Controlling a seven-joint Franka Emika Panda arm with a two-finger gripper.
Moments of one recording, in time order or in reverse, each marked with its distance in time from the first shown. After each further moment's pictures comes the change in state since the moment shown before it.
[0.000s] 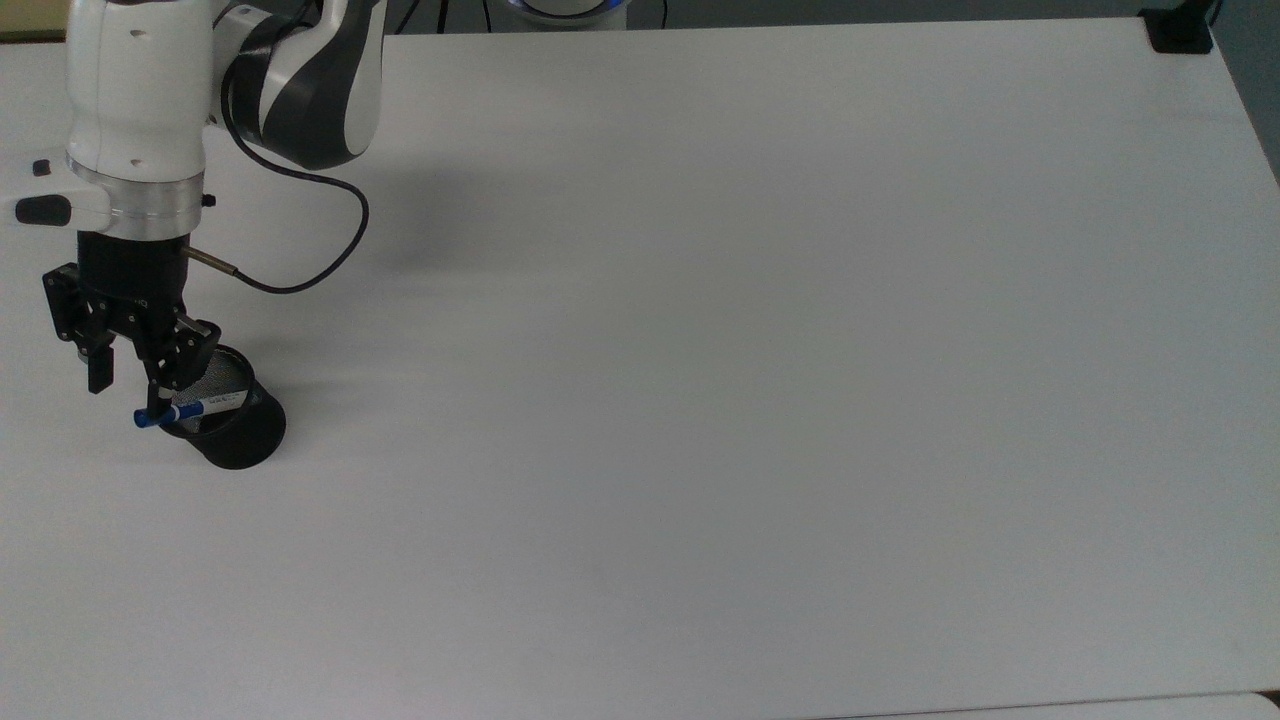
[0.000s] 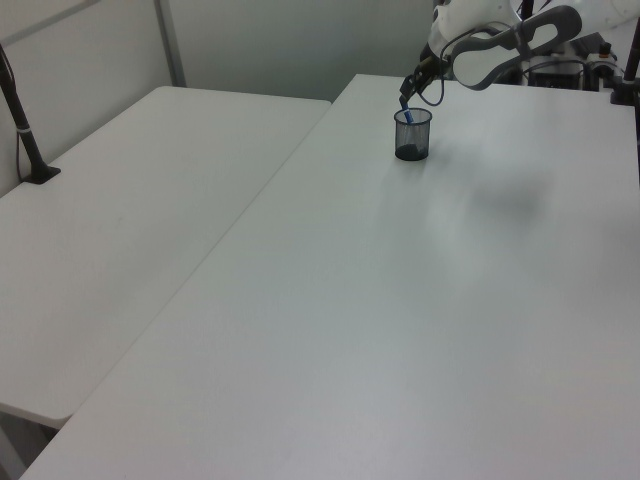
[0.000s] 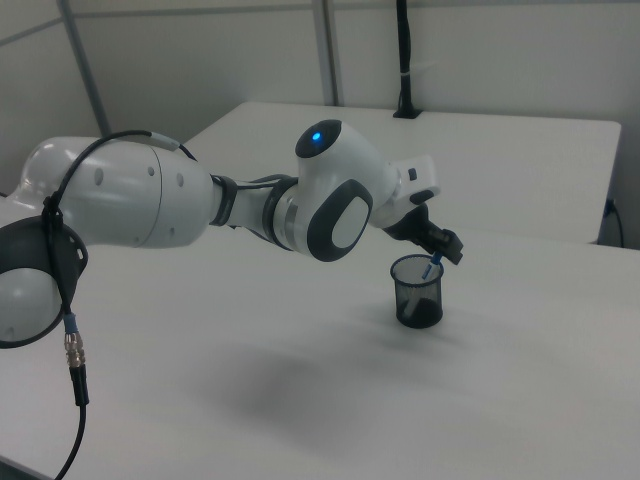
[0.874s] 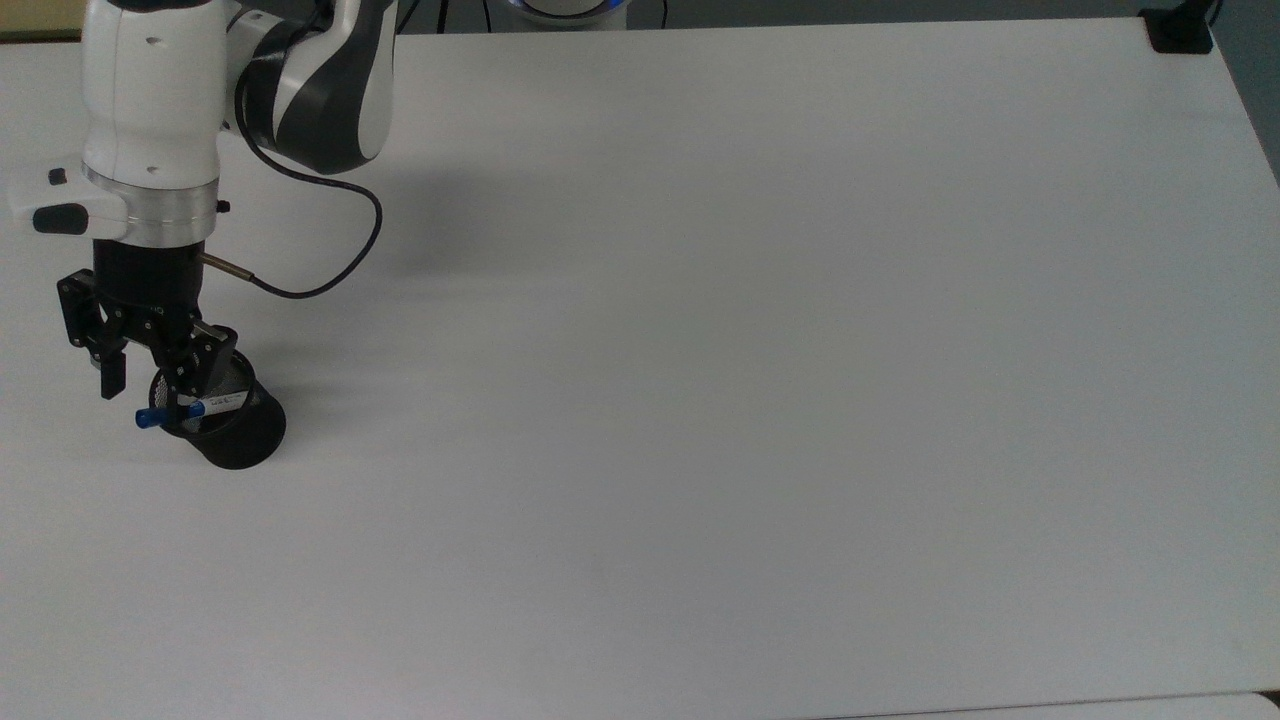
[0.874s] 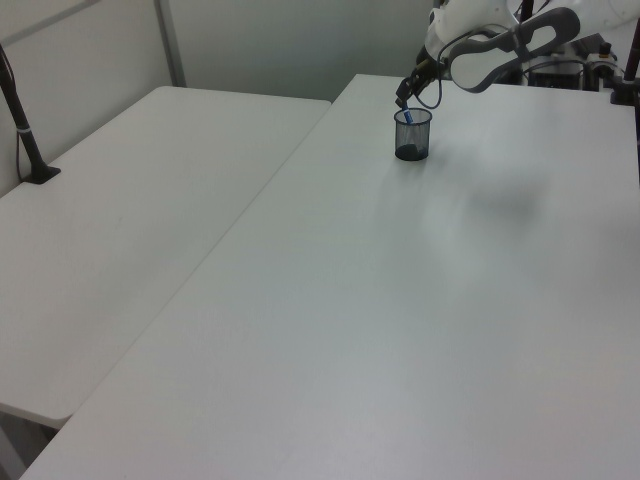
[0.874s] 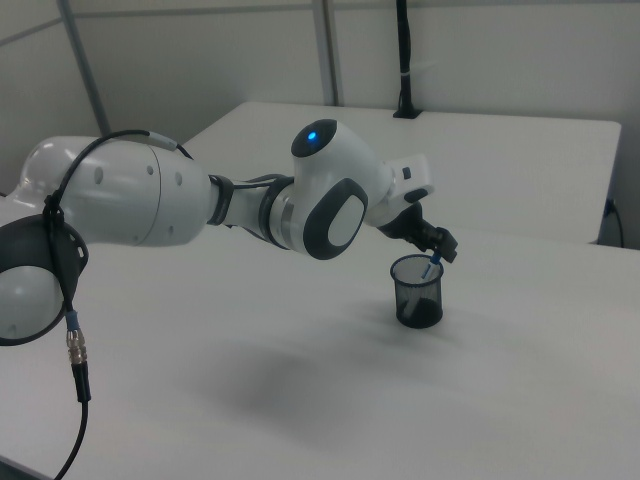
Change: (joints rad) arm 0.015 0.004 0.003 0.000 0.000 0.000 0.000
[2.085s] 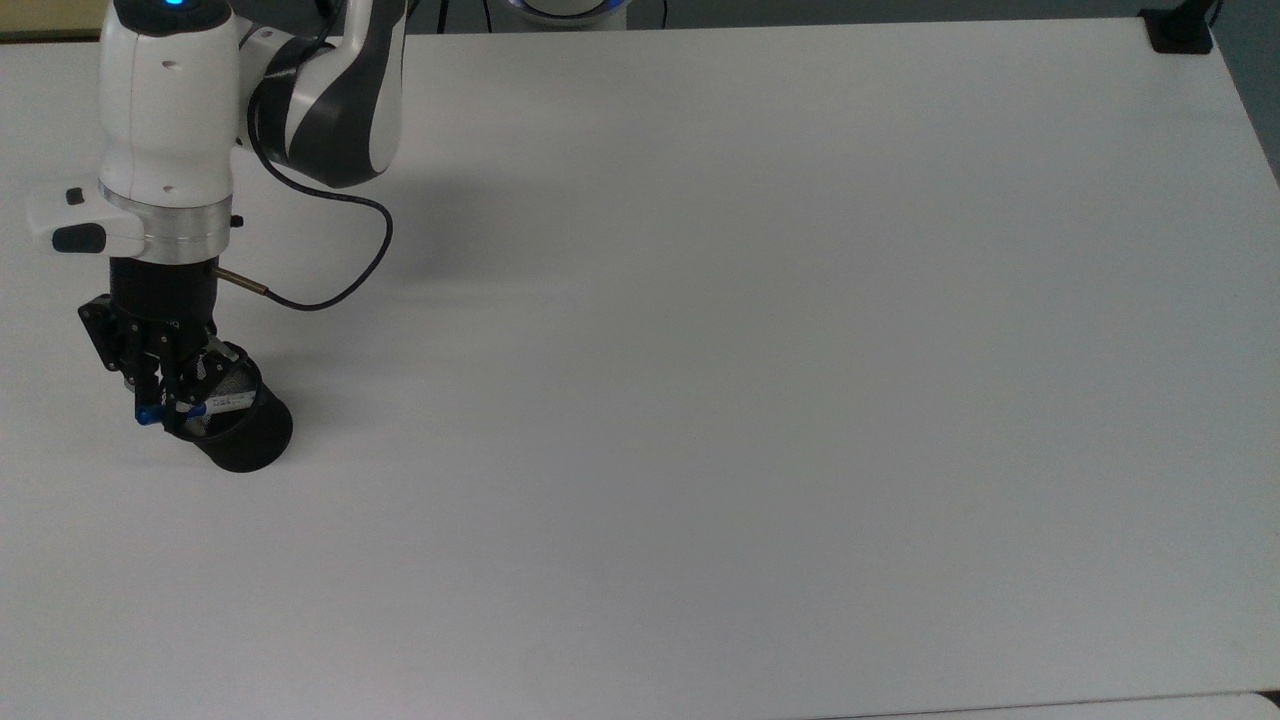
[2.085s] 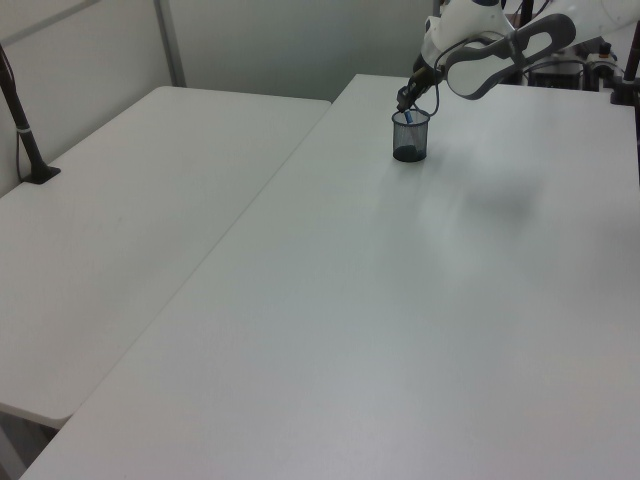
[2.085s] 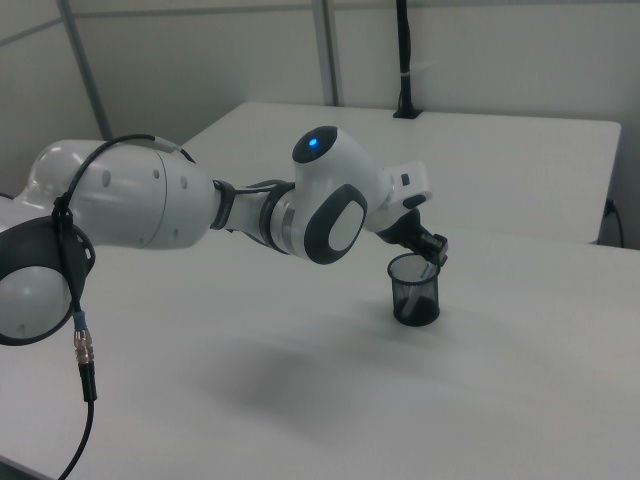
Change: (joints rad) arm 0.008 0.023 -0.001 0.006 -0.001 0.002 0.000
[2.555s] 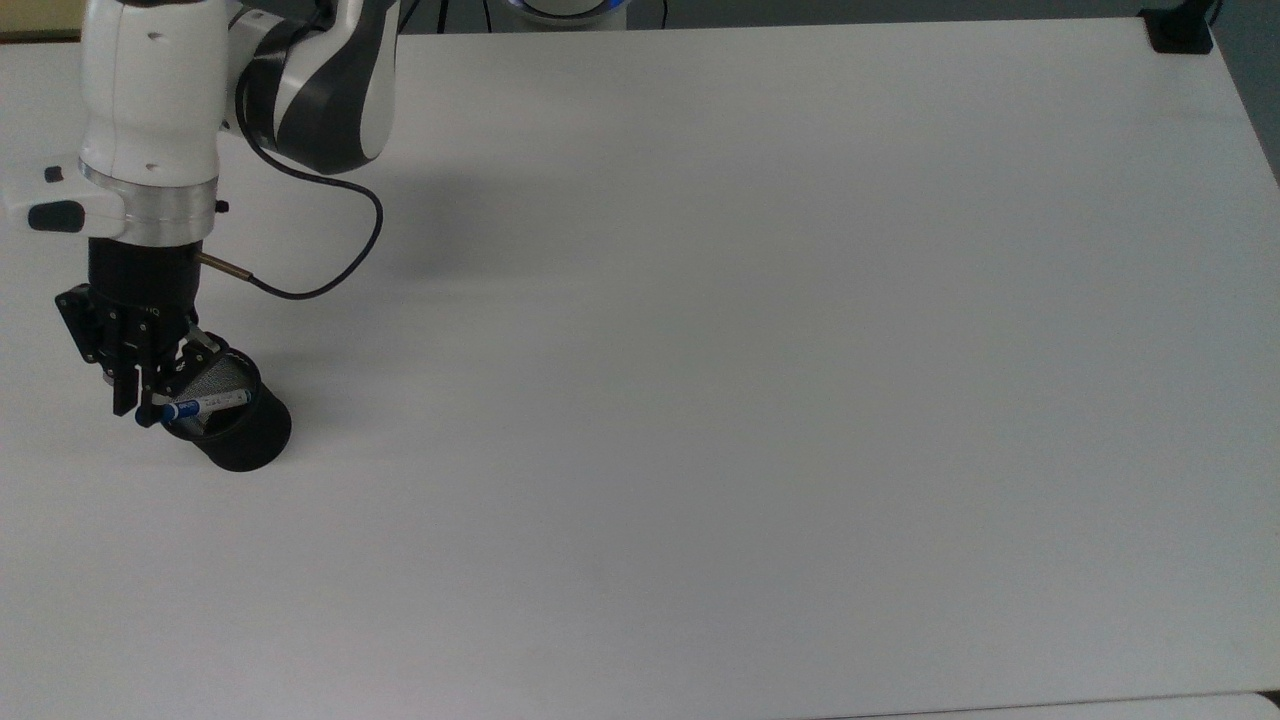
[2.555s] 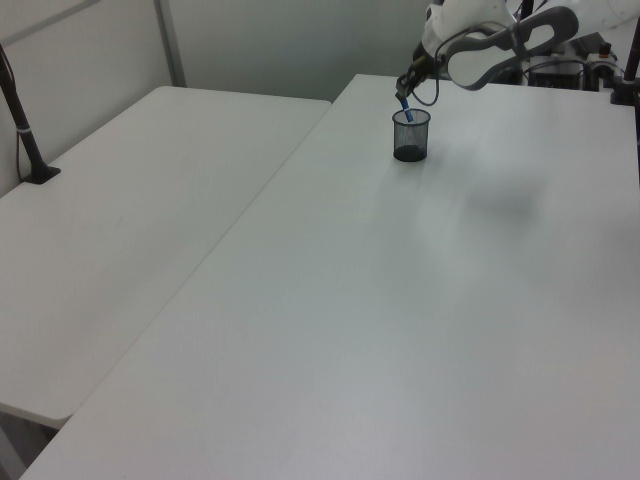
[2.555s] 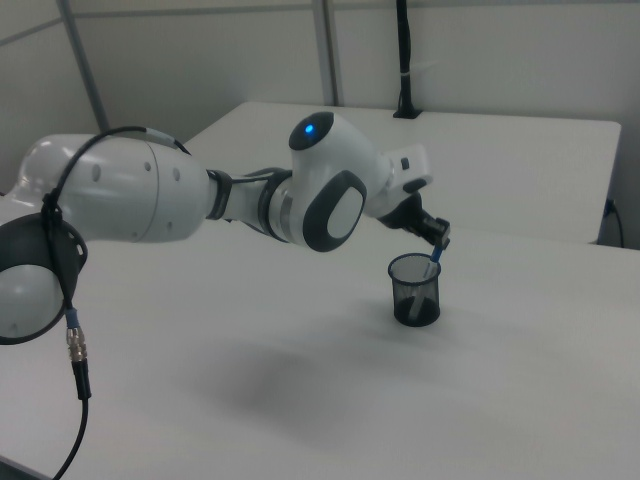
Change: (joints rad) arm -0.001 -0.025 -0.001 0.020 0.000 0.001 0.001
